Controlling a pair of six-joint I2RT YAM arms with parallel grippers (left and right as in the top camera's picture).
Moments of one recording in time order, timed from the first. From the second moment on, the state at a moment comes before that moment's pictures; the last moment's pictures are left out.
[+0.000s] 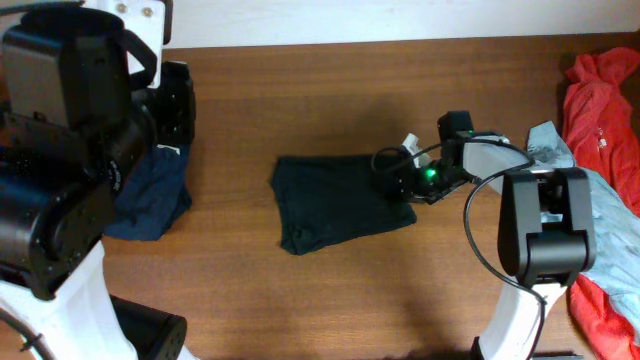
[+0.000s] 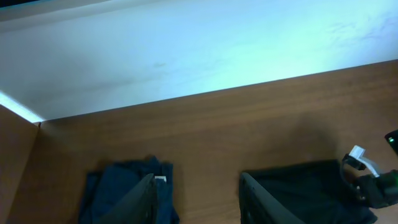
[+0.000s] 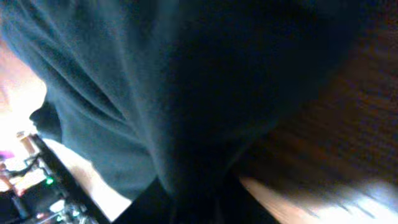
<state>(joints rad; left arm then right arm) -0.34 1.77 2.89 -1.69 -0.24 -0.03 0.00 2.08 1.26 -0.75 -0.69 -0.06</state>
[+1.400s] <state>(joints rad) -0.34 1.77 2.82 -1.69 -0.24 -0.03 0.47 2.01 1.61 -1.16 -0.07 0.08</state>
